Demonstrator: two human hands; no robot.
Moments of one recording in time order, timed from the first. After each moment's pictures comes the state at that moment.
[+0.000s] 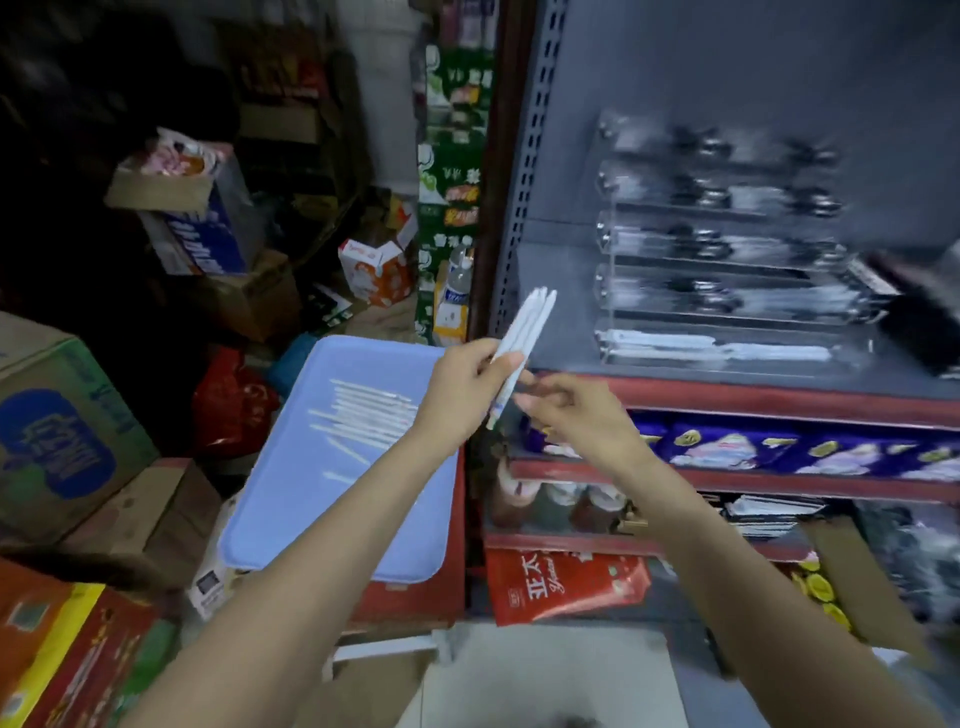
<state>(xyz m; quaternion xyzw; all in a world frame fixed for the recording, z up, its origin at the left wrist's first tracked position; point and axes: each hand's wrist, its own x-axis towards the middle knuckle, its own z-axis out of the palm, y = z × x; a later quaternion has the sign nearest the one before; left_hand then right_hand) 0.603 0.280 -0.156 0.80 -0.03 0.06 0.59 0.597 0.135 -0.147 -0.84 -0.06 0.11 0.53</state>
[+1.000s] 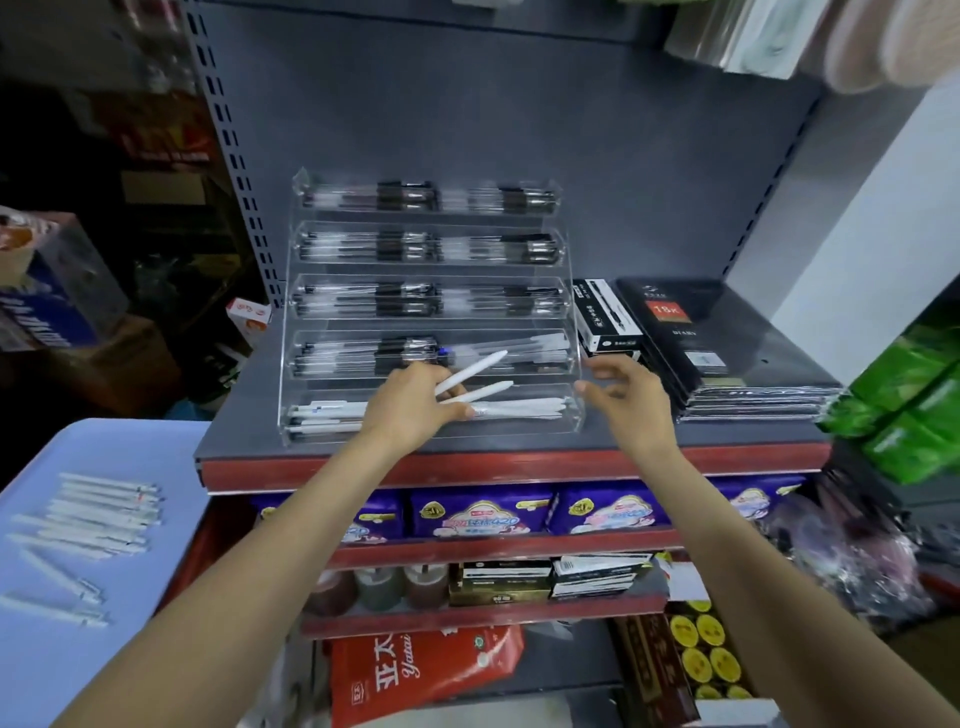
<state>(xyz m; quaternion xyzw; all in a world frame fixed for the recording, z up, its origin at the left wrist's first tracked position) 0.720 -0.004 -0.124 0.93 -0.03 -0.01 0.36 0.720 -0.234 -0.126 -0.88 0.02 -0.12 0.45</state>
